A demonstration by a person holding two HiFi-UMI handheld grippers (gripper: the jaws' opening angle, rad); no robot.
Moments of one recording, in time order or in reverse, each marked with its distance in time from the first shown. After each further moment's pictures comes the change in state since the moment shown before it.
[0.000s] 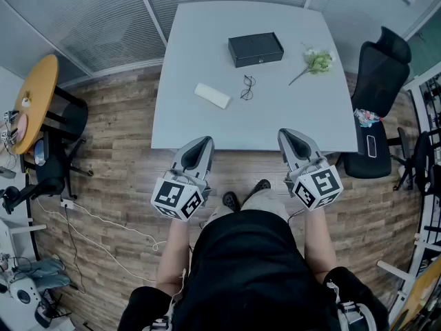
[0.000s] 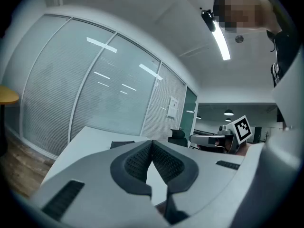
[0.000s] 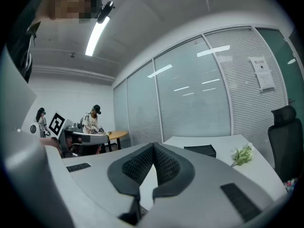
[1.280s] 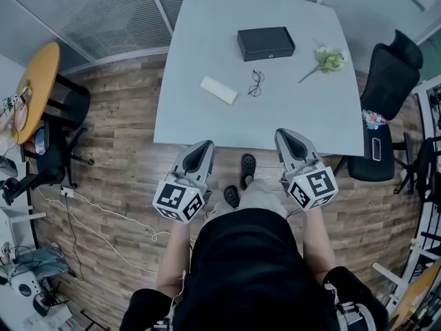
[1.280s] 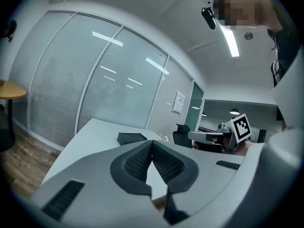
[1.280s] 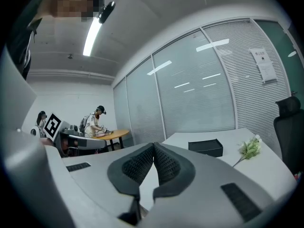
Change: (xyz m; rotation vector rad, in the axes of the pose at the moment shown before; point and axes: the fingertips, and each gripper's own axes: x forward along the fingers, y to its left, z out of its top) left arm 0.002 0.029 -0.029 -0.050 0.076 0.064; right arm 0.042 0.001 -0.024 0.042 0.032 0.030
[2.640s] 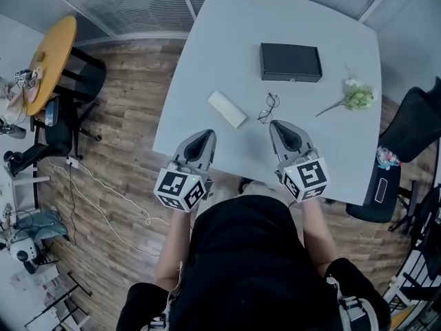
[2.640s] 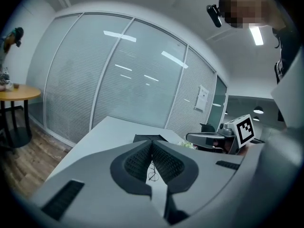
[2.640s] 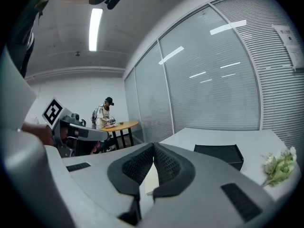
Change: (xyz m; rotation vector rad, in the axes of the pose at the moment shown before) left arm 0.155 0.089 0.029 -0.058 0.048 0.231; right arm 0.172 -0.115 0.007 -0.066 0.116 0.207
